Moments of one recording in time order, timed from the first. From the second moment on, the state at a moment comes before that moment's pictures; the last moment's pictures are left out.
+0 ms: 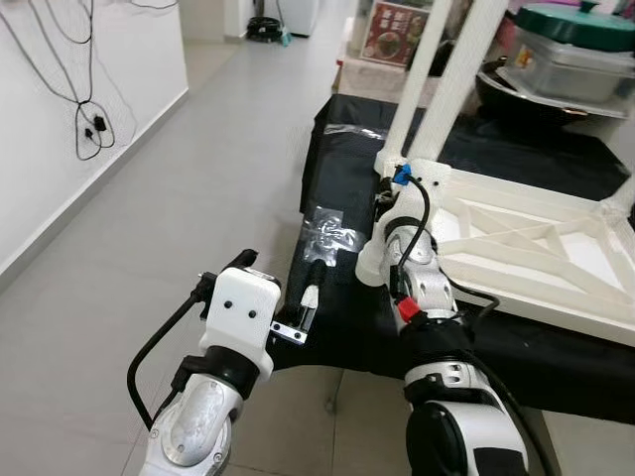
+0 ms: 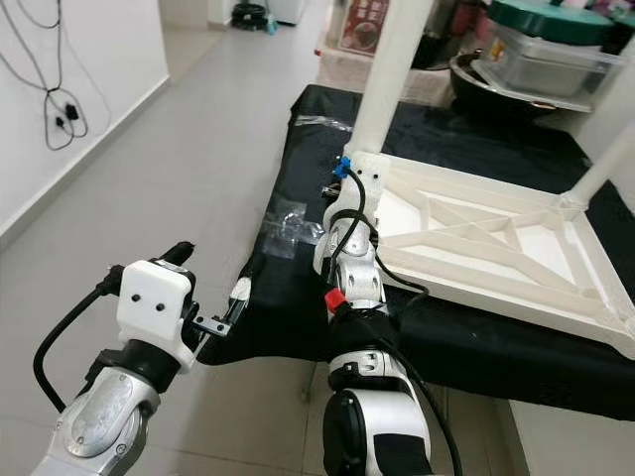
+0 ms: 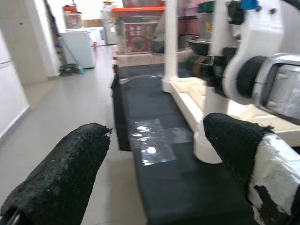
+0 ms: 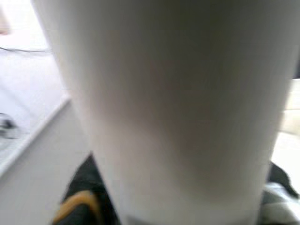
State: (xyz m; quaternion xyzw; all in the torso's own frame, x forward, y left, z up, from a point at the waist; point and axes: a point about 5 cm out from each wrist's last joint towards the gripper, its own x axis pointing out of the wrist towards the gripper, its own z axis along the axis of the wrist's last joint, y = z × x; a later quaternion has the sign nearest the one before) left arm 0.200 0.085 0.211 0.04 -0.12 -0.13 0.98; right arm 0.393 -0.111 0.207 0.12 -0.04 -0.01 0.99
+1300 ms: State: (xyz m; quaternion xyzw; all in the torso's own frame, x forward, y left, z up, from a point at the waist) left arm 0.202 0.085 0.215 0.04 -0.13 -0.13 0.98; right arm 0.411 -0.108 0.226 0.04 -0.05 0.13 0.99
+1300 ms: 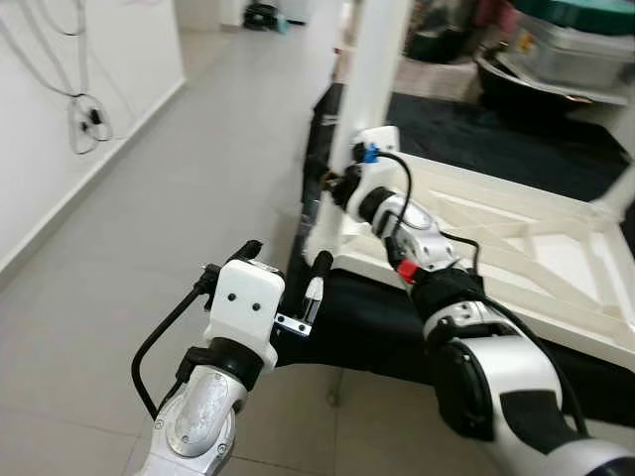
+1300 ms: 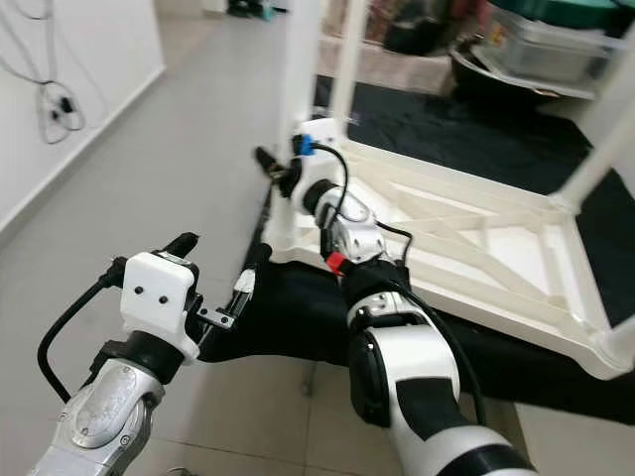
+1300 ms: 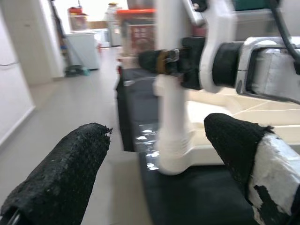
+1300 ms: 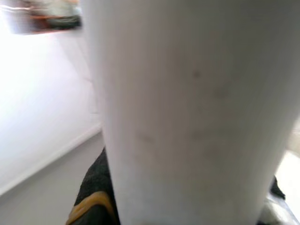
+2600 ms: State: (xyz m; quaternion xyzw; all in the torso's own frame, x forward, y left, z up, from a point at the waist) left arm 0.203 0.082 0.214 0.04 -0.13 -0.14 0.98; right arm 0.379 -0.090 0.229 0.12 -0.03 0.59 0.80
